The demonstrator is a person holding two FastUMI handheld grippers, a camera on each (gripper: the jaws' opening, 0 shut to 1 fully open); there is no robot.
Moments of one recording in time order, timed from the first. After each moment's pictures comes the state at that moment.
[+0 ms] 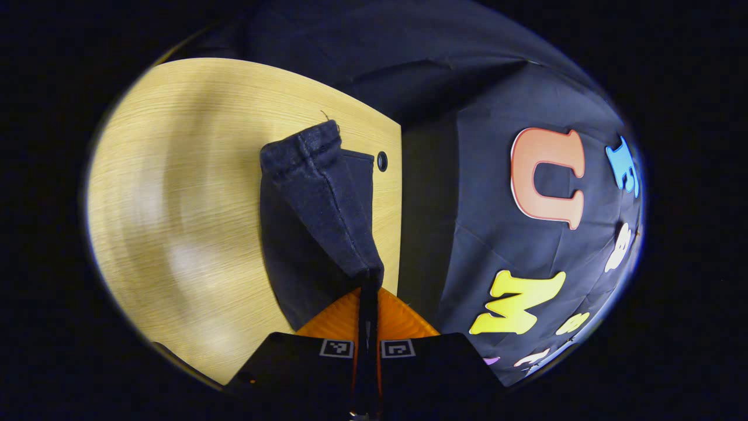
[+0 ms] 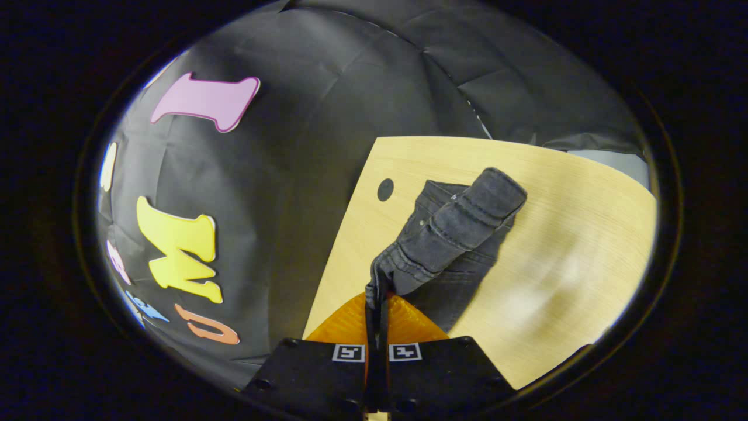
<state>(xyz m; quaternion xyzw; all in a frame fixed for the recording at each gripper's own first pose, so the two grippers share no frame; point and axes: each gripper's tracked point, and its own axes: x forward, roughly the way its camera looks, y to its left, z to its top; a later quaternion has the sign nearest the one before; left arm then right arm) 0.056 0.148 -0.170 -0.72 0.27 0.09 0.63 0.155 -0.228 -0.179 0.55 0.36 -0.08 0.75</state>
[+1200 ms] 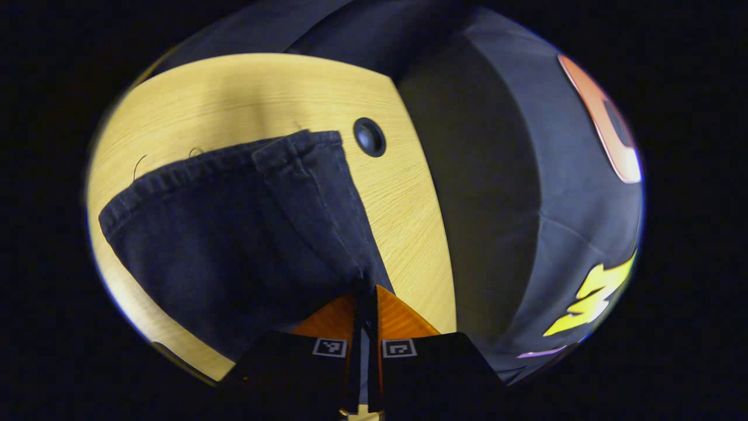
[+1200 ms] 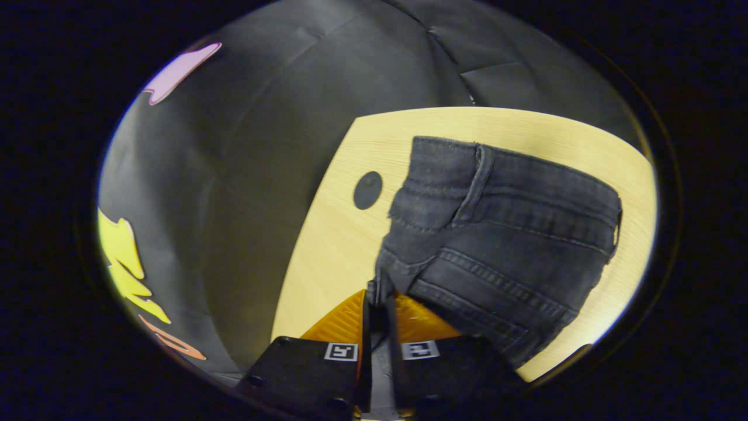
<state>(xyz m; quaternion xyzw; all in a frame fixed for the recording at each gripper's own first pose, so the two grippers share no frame) 0.222 0.128 -0.291 -0.57 0.37 0.08 0.73 0.272 -0.210 -0.280 0.52 0.37 -0.12 0.76</state>
